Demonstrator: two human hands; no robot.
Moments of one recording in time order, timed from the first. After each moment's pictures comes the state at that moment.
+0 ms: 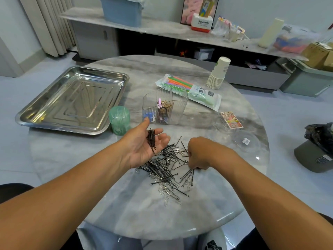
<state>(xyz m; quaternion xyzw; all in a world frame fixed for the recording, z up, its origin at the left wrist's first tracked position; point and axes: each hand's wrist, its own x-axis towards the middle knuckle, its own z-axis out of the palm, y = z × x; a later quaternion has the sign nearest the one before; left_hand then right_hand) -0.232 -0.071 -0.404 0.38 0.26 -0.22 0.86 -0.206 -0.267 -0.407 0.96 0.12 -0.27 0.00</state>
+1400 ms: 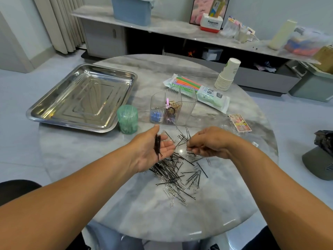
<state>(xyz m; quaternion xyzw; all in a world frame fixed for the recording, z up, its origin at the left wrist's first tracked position) -0.233 -0.070 -0.422 0.43 0.28 -0.22 0.83 -0.175 -0.274 -0.399 0.80 -0.10 -0.35 -0.48</state>
